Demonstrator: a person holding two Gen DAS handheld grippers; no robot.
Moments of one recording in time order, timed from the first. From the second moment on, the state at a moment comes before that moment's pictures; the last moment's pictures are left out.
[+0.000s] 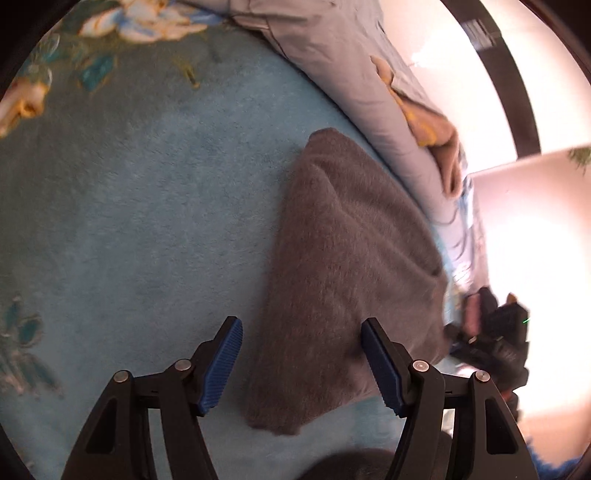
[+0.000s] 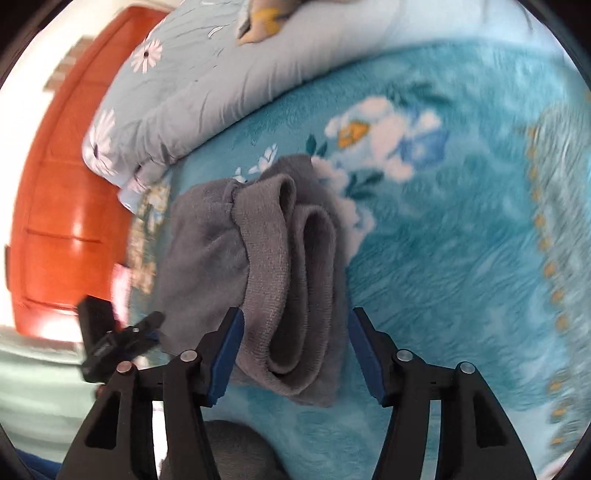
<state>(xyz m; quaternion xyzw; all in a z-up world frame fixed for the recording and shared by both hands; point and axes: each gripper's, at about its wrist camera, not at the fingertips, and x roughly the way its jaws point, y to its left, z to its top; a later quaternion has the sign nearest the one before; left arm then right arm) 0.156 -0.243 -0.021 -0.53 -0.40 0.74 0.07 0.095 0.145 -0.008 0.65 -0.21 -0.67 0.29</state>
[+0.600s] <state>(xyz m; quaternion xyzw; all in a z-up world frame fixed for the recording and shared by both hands) 0.103 -0.230 -0.048 -0.54 -0.44 0.69 0.19 0.076 0.124 -0.035 0.64 -0.25 -0.64 0.35</state>
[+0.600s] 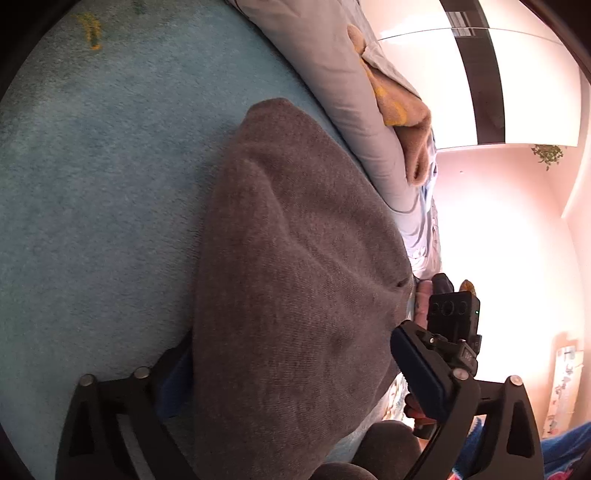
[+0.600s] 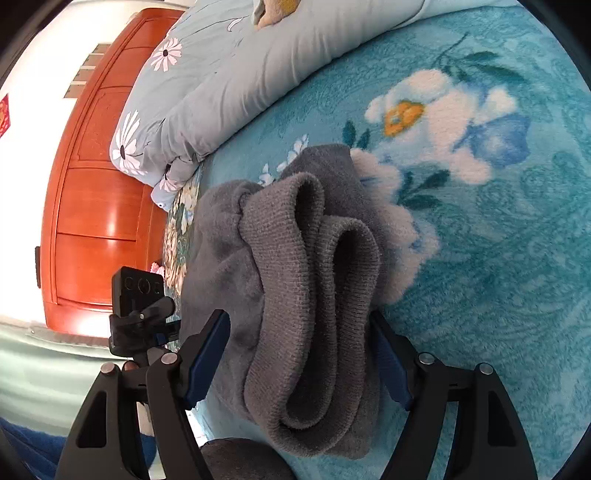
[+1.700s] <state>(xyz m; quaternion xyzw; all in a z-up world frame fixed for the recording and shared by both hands) 0.112 -0.226 -0.035 -0.54 -0.40 0.73 0.11 0.068 0.115 -0.029 0.64 -0.24 -0.65 0.33</state>
